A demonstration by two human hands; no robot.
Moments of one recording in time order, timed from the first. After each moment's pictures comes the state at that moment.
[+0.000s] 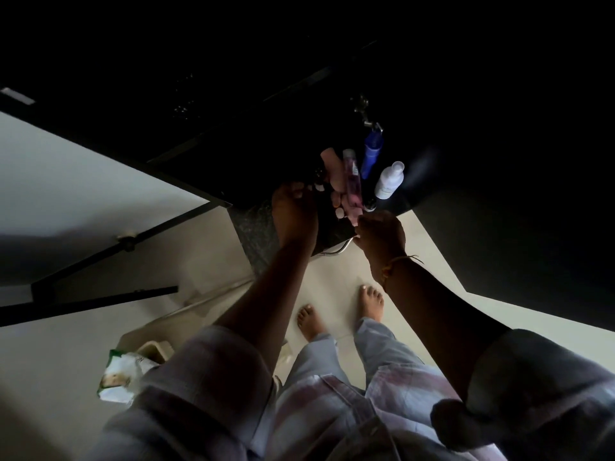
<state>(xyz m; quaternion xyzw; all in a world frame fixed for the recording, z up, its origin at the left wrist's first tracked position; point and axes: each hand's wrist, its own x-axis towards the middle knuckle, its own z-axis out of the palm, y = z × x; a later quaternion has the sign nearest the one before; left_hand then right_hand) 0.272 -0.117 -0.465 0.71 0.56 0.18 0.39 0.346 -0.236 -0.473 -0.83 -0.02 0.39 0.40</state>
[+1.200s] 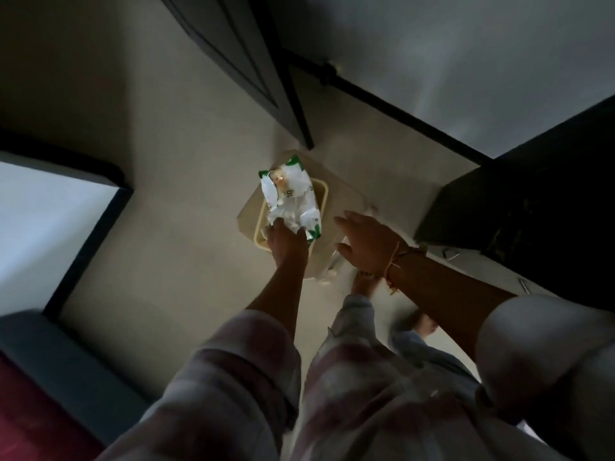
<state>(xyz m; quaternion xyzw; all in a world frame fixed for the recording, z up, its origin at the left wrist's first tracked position) -0.225 -0.142 -0.532 0.28 0.89 0.15 0.31 -0.053 -0.102 -0.471 -0.46 -0.80 0.36 -0.12</state>
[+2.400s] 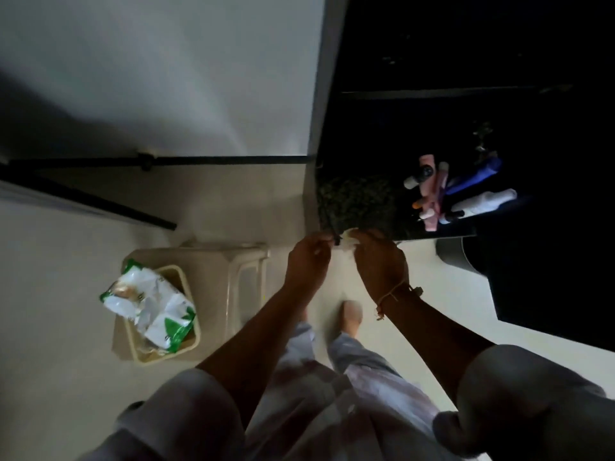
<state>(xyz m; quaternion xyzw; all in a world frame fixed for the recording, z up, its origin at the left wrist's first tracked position) 0.061 -0.130 -0.455 0.60 0.56 0.11 0.56 0.187 -0.198 -0.448 -0.85 -0.46 0.17 0.17</state>
